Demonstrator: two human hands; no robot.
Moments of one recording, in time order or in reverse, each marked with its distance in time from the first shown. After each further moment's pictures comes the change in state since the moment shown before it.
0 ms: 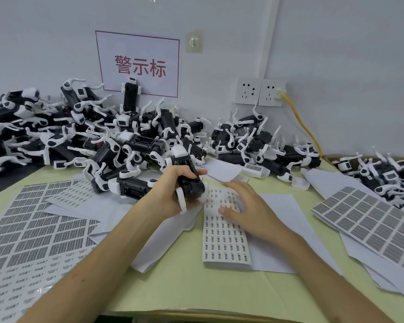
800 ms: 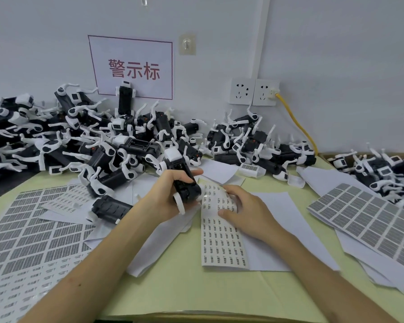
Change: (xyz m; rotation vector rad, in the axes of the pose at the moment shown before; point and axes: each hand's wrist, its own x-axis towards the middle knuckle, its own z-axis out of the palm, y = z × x) left_hand 0.008 -0.004 -0.007 0.021 -0.114 0.019; right_hand -0.001 0.004 0.004 0.042 0.064 0.099
